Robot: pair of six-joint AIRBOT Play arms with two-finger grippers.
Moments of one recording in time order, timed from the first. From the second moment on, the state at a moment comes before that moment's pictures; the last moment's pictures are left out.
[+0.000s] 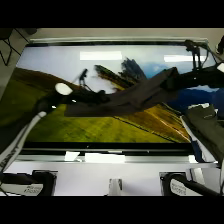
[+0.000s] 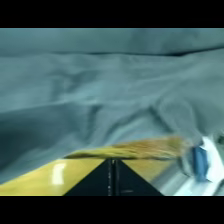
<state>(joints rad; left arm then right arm) -0.46 -1.59 1.26 0.52 -0.76 -1.34 -0.15 -1.28 1.44 -0.92 1.36 1.01</state>
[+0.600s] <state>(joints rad) -0.69 -1.91 1.60 0.45 -0.73 -1.27 -0.15 -1.02 1.44 -1.14 1.61 1.12</state>
